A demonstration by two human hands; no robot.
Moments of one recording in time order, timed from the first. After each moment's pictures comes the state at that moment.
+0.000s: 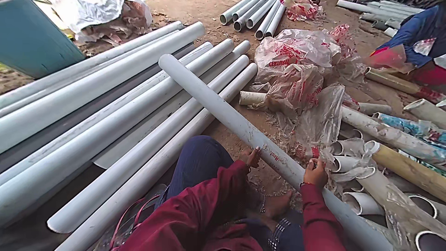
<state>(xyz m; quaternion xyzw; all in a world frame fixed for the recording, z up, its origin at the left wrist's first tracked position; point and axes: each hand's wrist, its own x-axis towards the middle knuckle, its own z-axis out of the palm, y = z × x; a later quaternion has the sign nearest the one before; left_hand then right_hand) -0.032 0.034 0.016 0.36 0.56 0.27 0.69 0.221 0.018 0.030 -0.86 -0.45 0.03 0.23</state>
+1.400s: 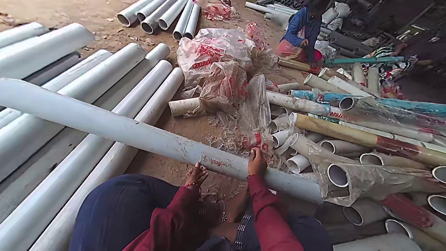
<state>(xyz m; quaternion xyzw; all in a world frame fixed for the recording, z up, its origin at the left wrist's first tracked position) 0.004 0.018 0.021 0.09 0.58 0.45 0.68 0.216 0.010 0.029 -0.86 -0.43 0.03 0.26</state>
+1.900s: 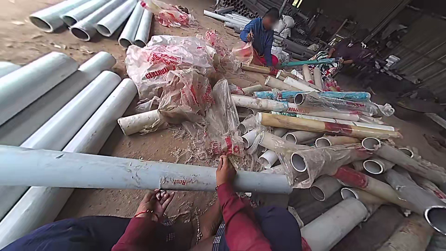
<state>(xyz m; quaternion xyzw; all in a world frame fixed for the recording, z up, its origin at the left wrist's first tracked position) -0.001 0.021 0.019 -0.01 0.53 0.46 0.72 0.208 0.001 0.020 -0.86 -0.43 -0.02 0.29</state>
